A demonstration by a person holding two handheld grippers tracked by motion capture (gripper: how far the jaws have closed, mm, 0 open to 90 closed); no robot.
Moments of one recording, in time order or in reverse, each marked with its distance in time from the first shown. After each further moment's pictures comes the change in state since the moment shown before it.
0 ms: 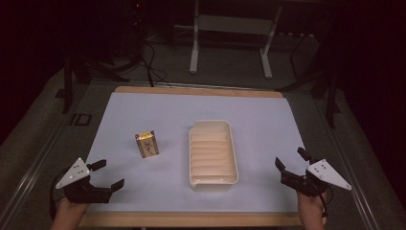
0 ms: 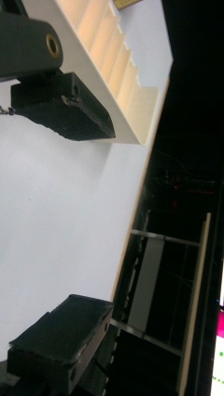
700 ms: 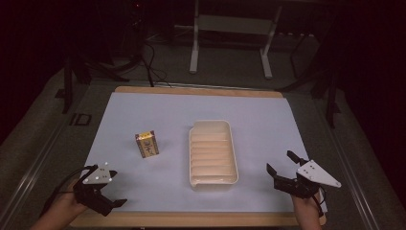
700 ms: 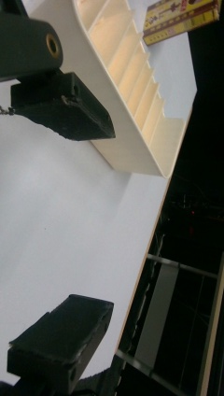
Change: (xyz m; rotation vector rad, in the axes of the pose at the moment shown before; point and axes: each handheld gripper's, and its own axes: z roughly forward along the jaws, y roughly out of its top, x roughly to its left) left arm -0.008 0.014 0.019 0.493 -0.207 0.269; right arm 0.013 -0.006 0.008 0.068 0.106 -0.040
